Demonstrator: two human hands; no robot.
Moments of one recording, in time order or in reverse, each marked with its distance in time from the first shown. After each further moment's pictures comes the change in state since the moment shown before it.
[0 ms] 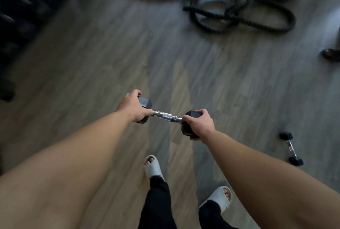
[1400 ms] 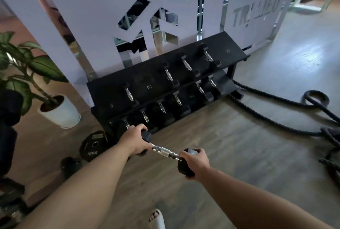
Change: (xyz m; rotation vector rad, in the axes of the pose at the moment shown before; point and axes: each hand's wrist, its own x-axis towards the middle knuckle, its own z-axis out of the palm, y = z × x) left_hand 0.169 -0.382 -0.656 -0.094 0.396 -0.209; right_hand -0.158 -0.541 0.605 -0.168 -0.380 -0.294
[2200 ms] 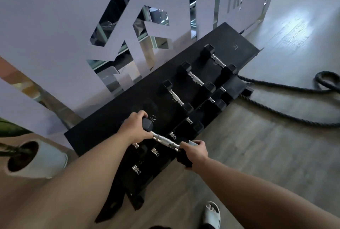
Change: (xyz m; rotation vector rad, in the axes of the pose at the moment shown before) left_hand 0.435 -0.029 -0.151 0.199 -0.075 0.241; right_hand 0.248 -0.262 0.194 0.241 0.133 0.134
